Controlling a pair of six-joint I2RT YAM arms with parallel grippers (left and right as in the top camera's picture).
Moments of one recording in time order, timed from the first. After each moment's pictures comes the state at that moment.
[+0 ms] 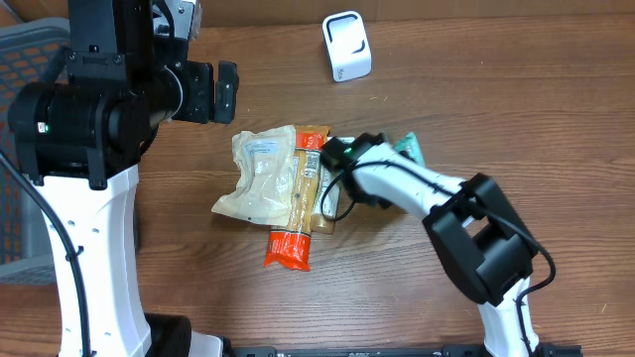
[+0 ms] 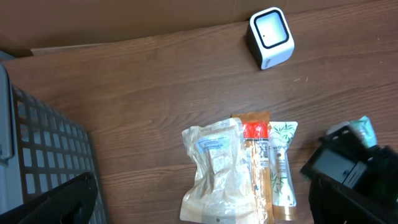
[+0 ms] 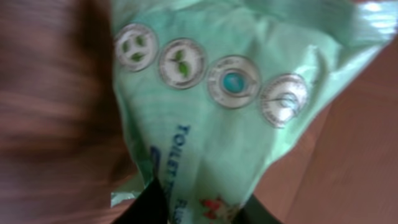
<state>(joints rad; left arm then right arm) -0.11 1.63 2.30 -1.50 -0.01 0.03 0.71 2.13 1.48 -1.17 0.80 0.32</state>
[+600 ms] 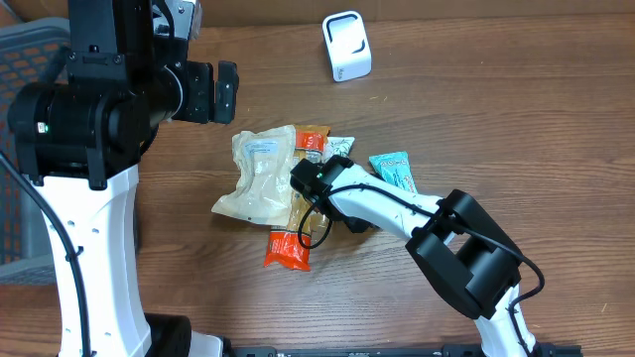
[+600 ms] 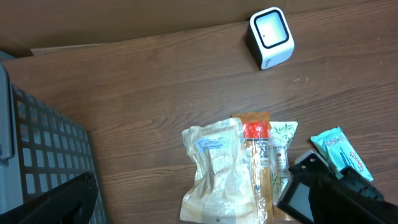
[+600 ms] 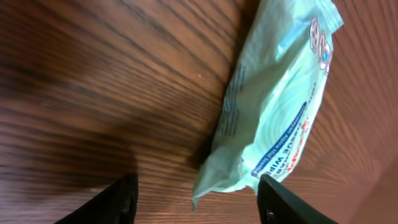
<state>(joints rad) -0.11 1.63 2.30 -1.50 -0.01 0.03 0.83 2.13 1.51 -1.15 0.54 0.30</state>
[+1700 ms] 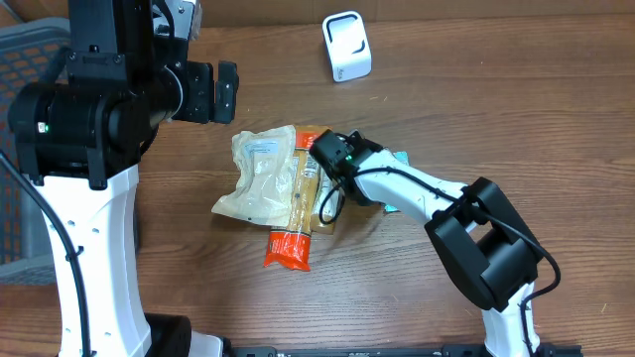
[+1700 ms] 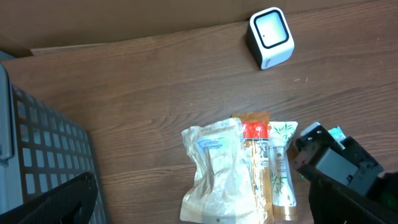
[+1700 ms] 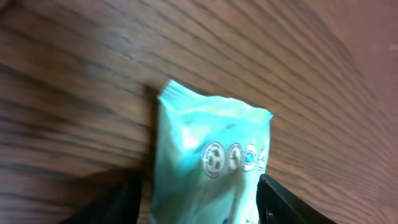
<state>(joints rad) -0.11 1.63 2.30 -1.50 -0.01 0.03 0.71 2.09 1.39 -0.80 0.60 0.13</state>
